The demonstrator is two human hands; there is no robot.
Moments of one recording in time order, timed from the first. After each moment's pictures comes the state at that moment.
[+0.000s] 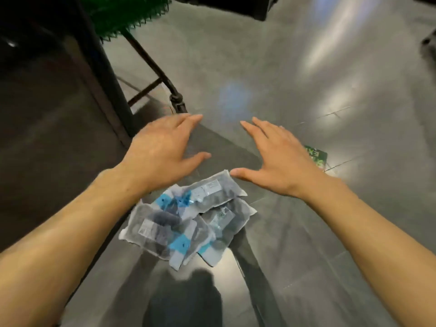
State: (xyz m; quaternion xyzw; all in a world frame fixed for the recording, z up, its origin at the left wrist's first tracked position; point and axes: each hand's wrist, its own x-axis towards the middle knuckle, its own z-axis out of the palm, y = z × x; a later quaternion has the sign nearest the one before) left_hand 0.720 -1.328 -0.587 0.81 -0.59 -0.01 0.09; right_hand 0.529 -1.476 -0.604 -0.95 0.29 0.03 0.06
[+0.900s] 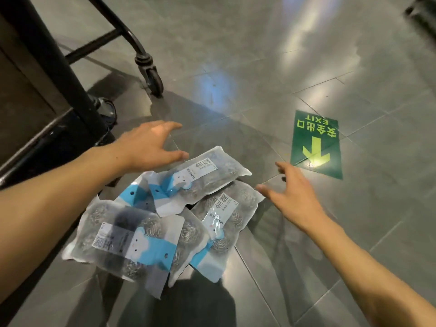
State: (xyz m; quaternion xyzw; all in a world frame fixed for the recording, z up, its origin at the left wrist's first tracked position) left_hand 0.788 -1.389 -0.830 0.79 -0.60 -0.13 0.04; right_hand 0.472 -1.485 -0.894 -0.79 0.55 -0.07 0.28
